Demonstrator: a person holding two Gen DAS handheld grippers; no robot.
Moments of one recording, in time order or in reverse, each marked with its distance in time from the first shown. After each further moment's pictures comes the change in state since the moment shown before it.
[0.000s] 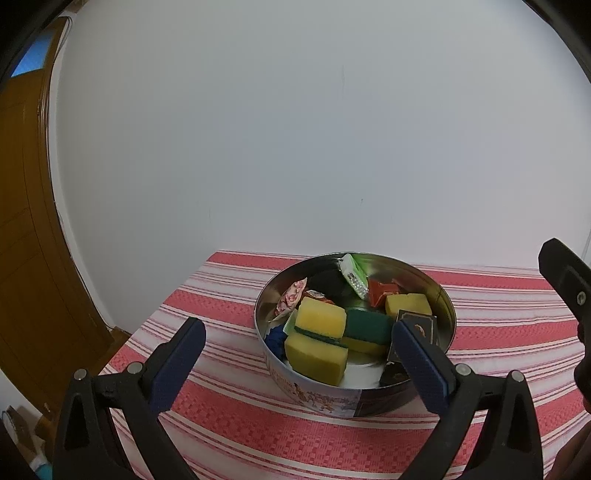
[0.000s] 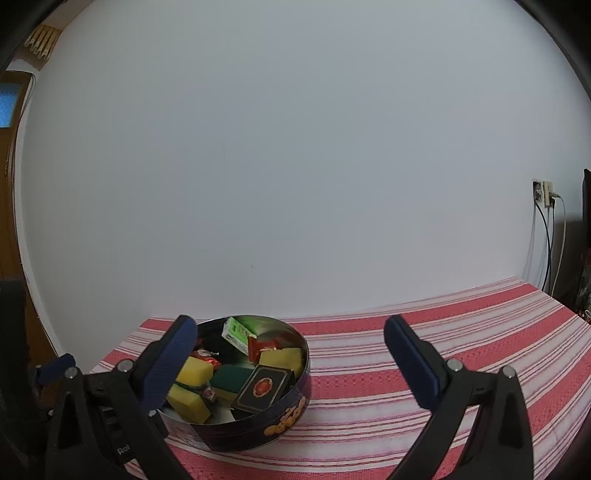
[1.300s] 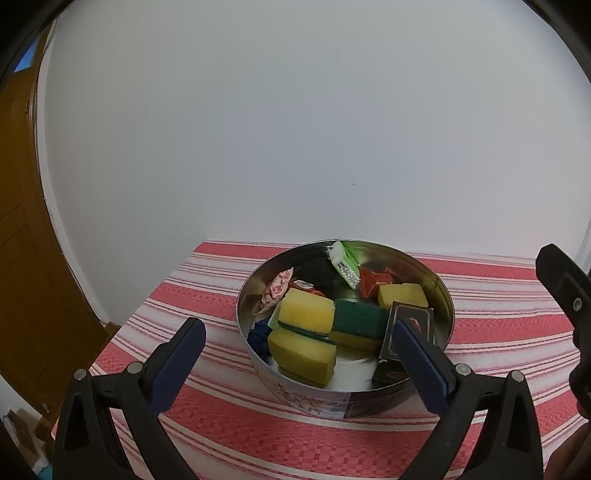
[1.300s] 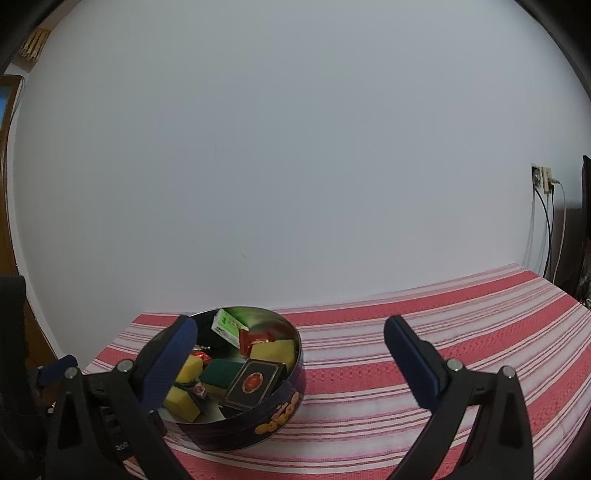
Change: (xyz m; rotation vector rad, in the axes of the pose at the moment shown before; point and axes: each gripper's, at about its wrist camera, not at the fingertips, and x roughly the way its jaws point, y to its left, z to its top) left arm 0.022 -0.008 -0.002 0.019 0.051 -0.033; right arm 0.007 -0.009 -0.005 0.024 0.041 -0.002
